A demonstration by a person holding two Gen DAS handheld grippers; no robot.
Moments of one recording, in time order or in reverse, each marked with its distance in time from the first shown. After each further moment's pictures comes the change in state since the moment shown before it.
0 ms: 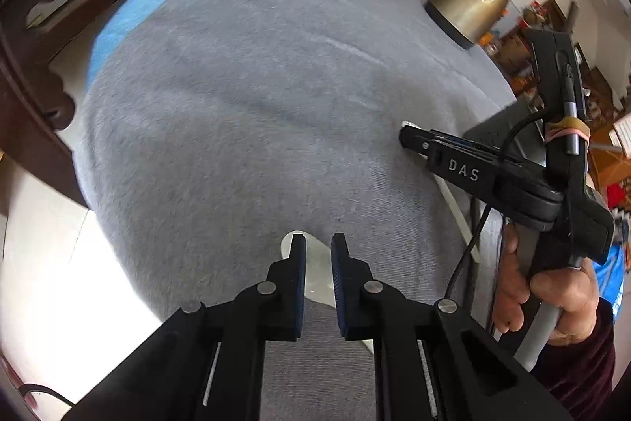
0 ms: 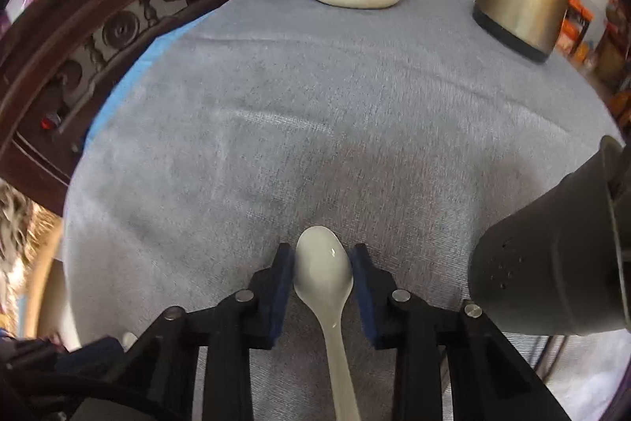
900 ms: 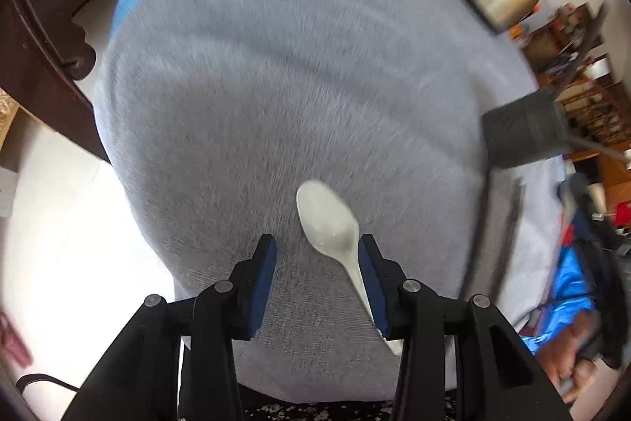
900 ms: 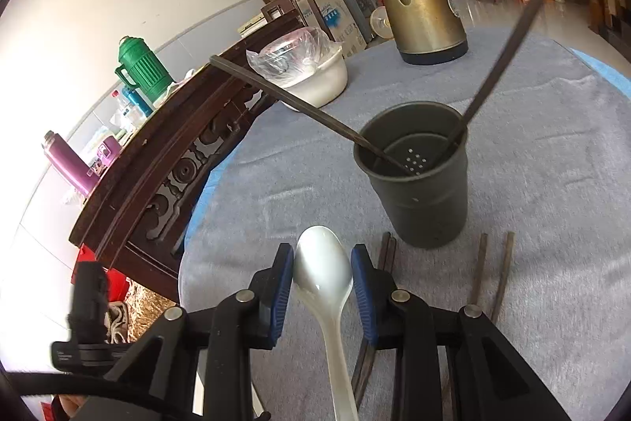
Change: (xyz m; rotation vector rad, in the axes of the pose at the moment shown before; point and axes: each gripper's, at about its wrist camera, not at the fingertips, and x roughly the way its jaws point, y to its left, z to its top) left arm 0.002 0.002 -0.010 -0.098 0.098 0.087; right arm -0.120 -0.082 -0.088 0.374 -0.352 0.318
